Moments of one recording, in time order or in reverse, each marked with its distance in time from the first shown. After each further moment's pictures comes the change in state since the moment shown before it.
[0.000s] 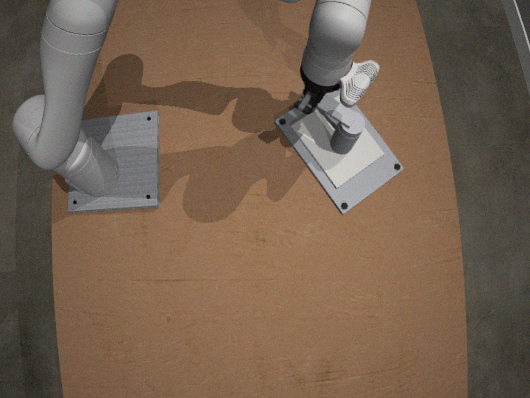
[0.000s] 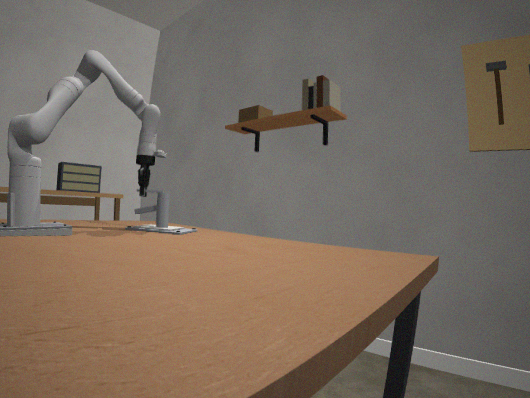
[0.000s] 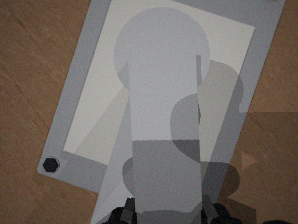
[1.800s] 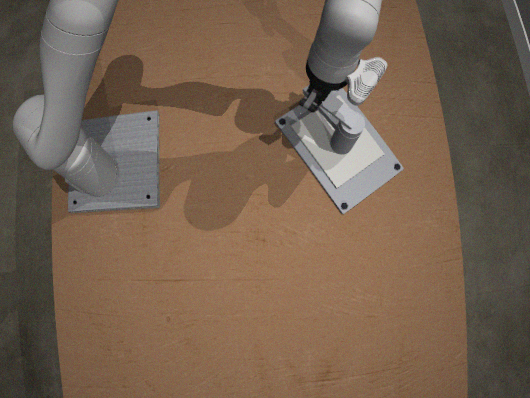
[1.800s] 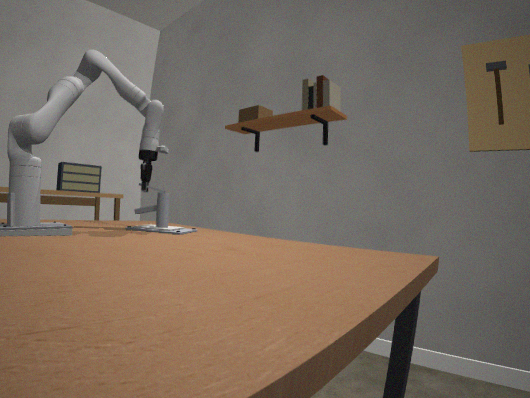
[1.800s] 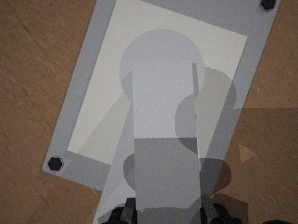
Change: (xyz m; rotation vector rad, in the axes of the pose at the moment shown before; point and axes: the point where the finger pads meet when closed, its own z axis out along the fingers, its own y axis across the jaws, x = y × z) arm 0.006 0.001 -0.020 -0.012 -0.017 -0.009
